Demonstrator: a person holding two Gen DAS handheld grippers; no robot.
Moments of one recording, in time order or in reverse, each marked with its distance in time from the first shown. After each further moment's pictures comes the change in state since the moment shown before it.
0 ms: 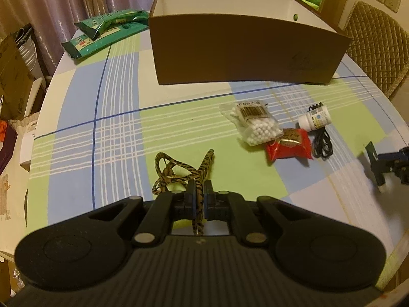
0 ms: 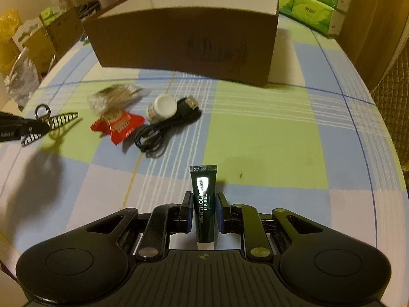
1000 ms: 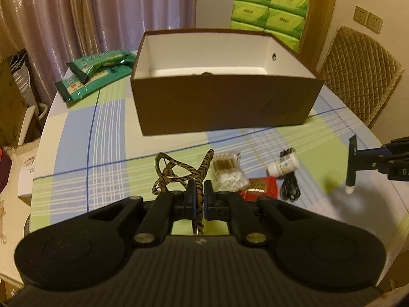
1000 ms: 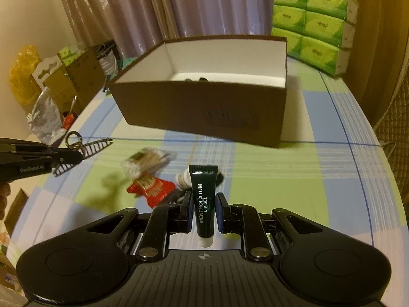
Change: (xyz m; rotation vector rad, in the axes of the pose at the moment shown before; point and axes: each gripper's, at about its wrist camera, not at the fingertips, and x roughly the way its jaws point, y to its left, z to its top) left arm -0.037 -0.021 0.037 0.021 -0.148 -0.056; right arm -0.046 0.007 0.043 0.022 -0.169 0.108
